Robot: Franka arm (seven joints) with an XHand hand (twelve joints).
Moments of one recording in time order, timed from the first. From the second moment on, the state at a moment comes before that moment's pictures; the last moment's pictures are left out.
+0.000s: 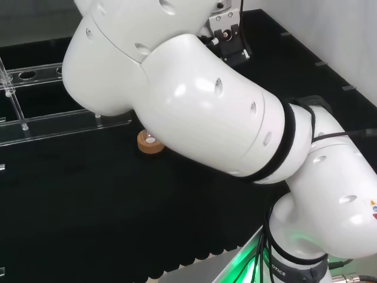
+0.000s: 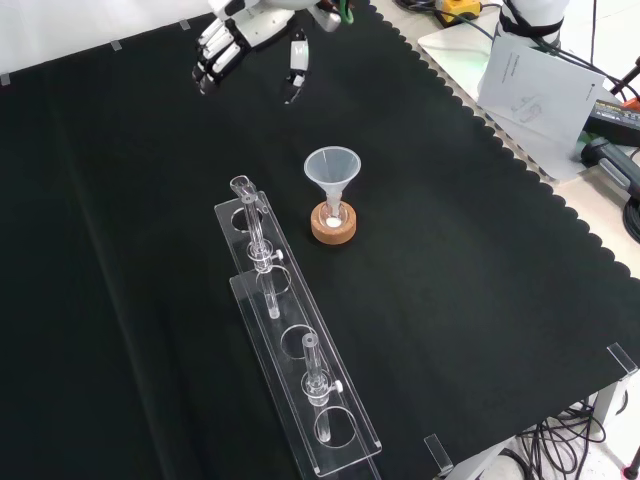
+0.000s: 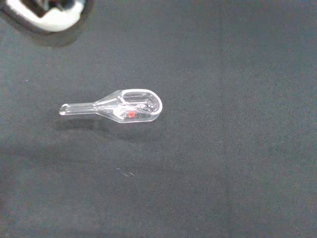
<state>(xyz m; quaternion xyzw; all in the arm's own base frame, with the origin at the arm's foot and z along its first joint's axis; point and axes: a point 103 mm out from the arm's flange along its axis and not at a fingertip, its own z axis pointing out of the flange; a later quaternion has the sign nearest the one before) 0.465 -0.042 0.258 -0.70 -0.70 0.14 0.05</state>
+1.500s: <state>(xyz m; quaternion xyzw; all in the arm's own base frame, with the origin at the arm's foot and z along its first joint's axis) 0.366 0.045 0.283 -0.65 -0.74 0.14 0.09</state>
